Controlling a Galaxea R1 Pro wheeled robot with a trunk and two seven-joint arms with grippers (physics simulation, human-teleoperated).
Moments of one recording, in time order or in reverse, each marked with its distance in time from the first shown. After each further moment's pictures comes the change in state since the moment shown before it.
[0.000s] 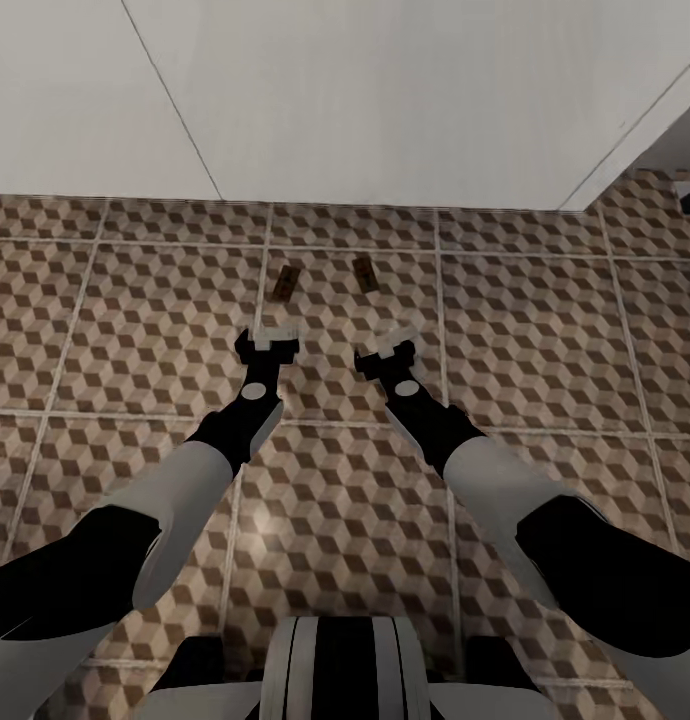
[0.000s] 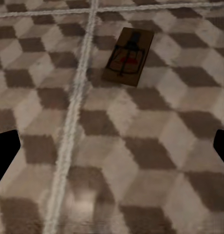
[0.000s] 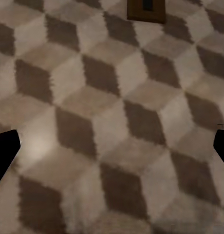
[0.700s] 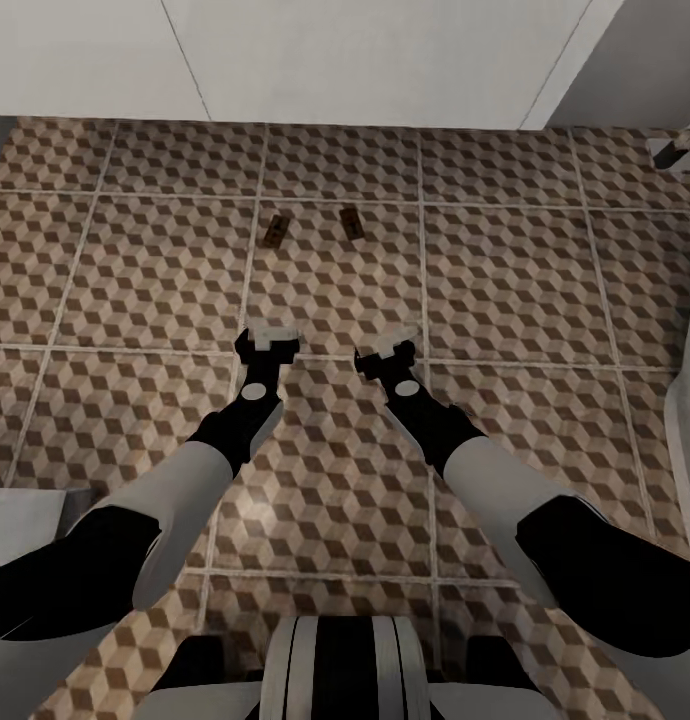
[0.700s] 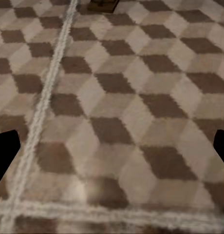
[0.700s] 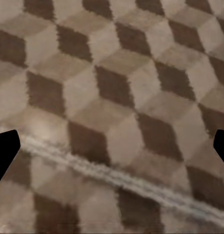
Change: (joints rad) left arm 0.000 0.000 -0.001 0.001 0.000 -0.007 0.000; right arm 0.000 0.000 0.000 0.000 0.000 0.000 0.000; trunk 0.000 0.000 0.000
